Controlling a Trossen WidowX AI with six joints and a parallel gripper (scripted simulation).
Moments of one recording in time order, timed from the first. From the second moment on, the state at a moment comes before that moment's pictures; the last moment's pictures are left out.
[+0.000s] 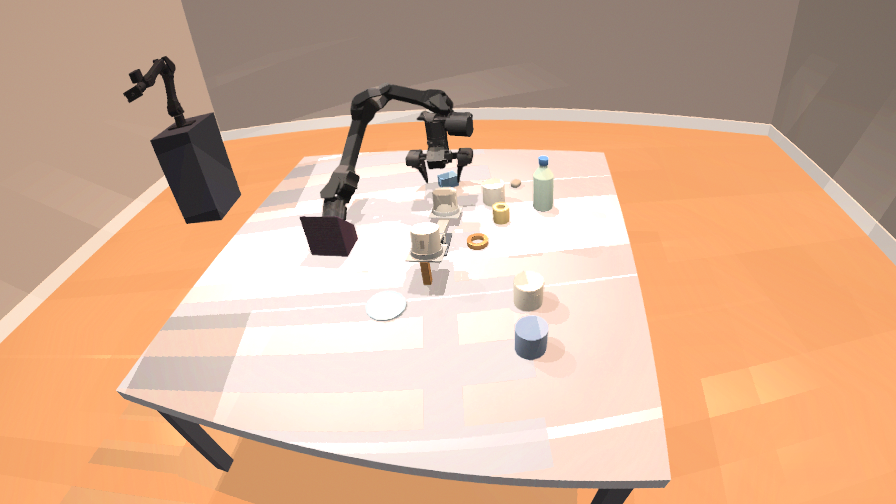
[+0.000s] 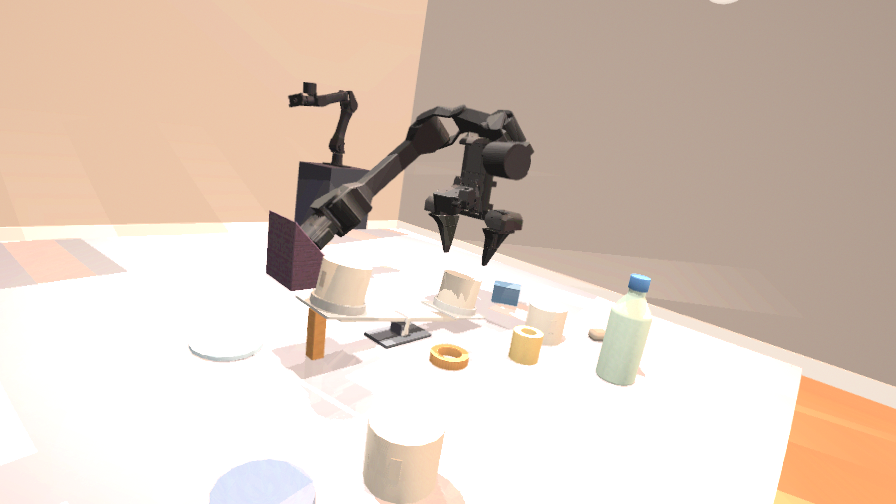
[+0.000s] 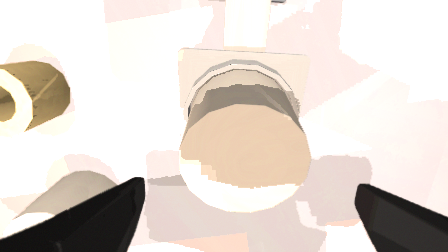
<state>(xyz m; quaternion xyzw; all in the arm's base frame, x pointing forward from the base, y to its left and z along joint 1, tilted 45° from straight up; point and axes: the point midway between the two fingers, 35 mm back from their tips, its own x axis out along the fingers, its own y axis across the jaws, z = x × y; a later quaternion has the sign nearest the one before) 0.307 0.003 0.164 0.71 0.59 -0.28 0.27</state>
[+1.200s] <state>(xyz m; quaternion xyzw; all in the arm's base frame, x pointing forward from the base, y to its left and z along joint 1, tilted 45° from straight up) 0.318 0.043 0.120 0.71 0.59 -0.28 0.26</state>
